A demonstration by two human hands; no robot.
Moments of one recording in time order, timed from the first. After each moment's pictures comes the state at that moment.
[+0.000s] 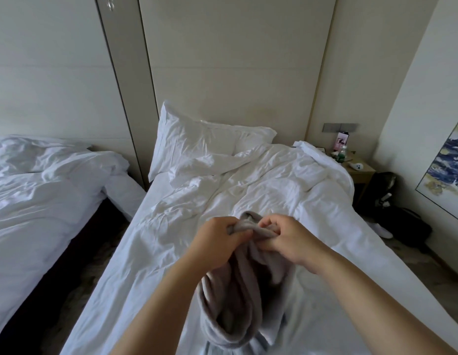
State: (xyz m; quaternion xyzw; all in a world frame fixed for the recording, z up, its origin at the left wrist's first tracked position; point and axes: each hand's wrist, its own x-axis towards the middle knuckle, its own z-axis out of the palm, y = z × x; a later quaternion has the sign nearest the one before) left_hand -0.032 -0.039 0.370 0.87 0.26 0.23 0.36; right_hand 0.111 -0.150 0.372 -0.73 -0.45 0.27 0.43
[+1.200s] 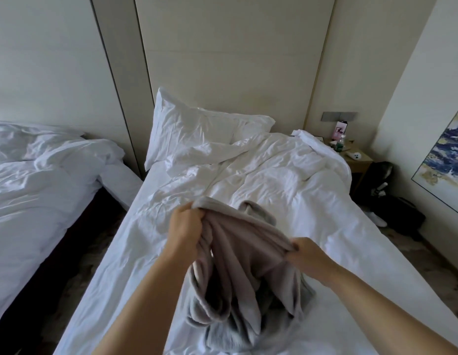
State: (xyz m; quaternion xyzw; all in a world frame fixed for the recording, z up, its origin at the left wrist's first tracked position) left_hand -0.041 -0.006 0.346 0.55 0.42 0.39 0.60; right_hand 0.155 -0.175 0.289 -0.83 -0.41 0.26 0.29
